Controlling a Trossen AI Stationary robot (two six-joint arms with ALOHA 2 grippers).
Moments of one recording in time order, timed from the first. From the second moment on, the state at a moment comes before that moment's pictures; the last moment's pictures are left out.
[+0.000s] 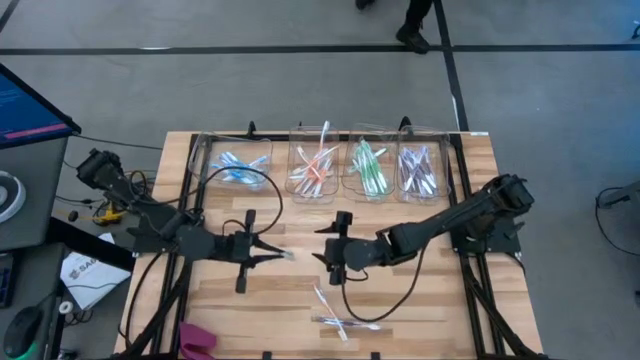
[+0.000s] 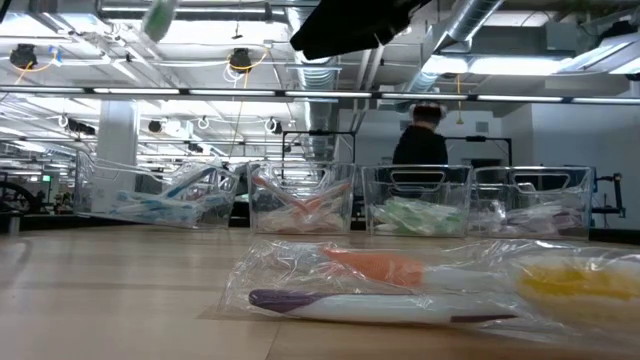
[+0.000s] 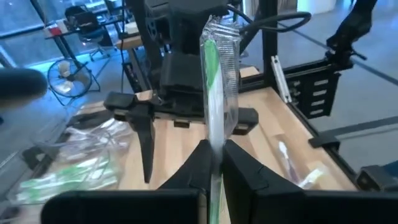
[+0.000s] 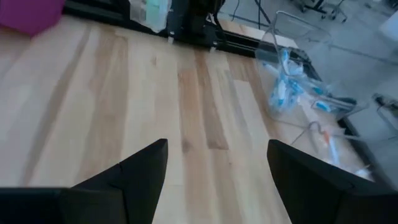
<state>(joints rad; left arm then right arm) -0.60 1.09 0.84 0.00 -0.57 0.07 0.37 1.72 1.19 -0.04 0.57 -0.01</state>
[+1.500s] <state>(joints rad) 0.09 1.23 0.25 1.36 0.31 0.07 0.19 1.72 1.19 0.24 0.23 -0.19</state>
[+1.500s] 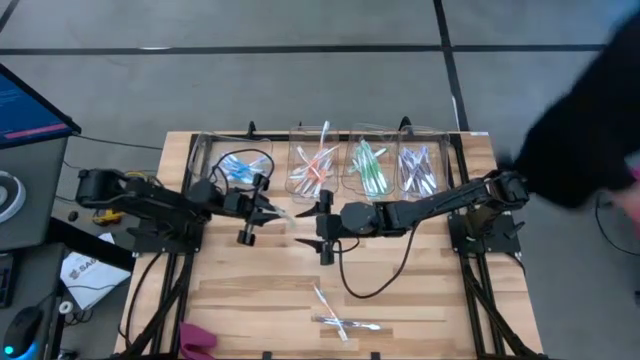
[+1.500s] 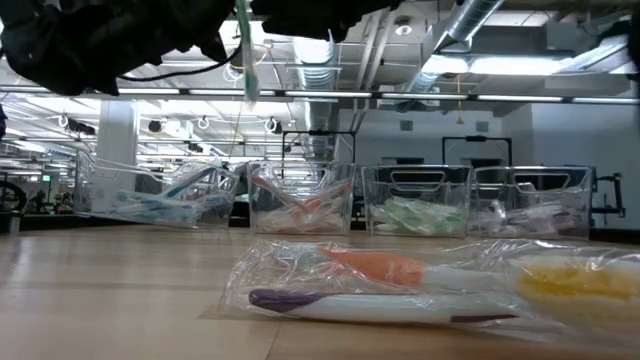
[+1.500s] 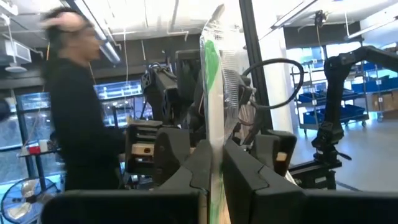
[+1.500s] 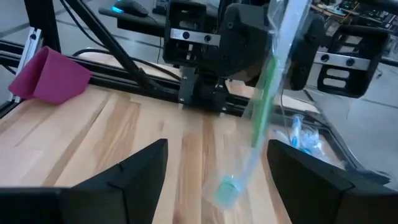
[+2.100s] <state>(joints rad) 0.09 1.43 0.39 1.42 0.32 0.02 0.19 1.72 1.19 0.24 0.23 -0.18</state>
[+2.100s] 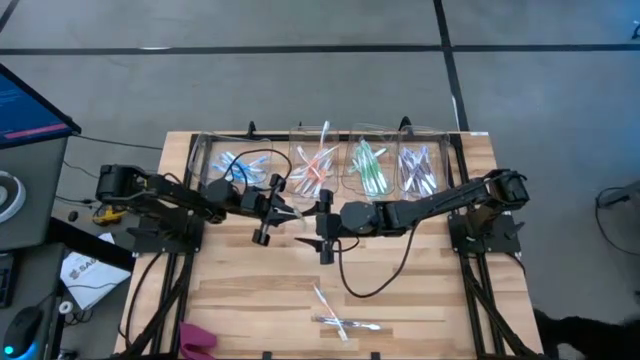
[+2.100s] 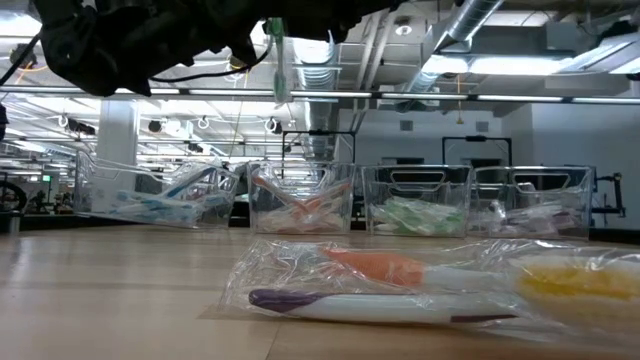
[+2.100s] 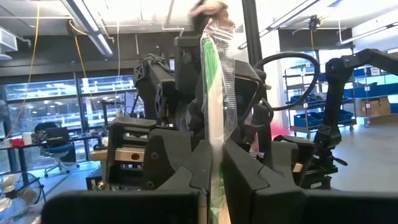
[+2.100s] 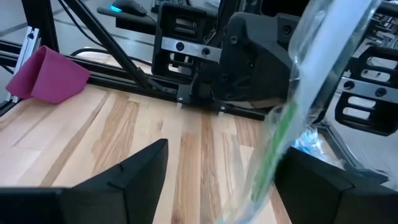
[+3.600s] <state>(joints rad) 0.15 1.43 0.39 1.25 0.34 -0.11 0.22 1.52 1.19 -0.52 0.64 0.24</state>
